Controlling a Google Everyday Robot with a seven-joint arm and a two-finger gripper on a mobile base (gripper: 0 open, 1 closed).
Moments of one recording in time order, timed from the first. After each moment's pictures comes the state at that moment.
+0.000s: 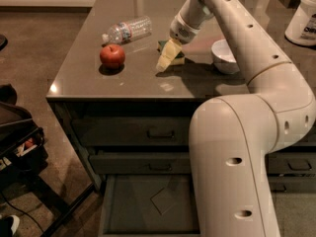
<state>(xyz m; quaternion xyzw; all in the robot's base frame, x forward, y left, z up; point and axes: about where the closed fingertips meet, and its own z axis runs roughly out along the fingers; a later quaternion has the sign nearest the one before) 0.770 -0.051 0.837 -0.58 0.77 0.14 0.23</state>
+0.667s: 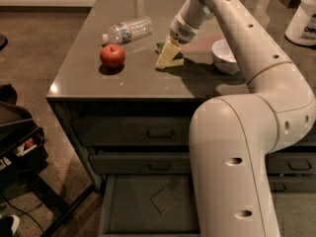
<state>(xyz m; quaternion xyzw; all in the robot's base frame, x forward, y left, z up) 0.770 -0.051 0.837 -0.58 0.77 0.14 0.23</state>
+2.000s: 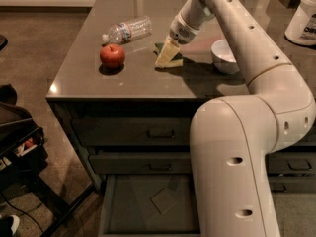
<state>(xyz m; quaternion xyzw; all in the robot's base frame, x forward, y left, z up) 0.770 -0.046 0.836 -0.58 0.76 0.15 0.24</state>
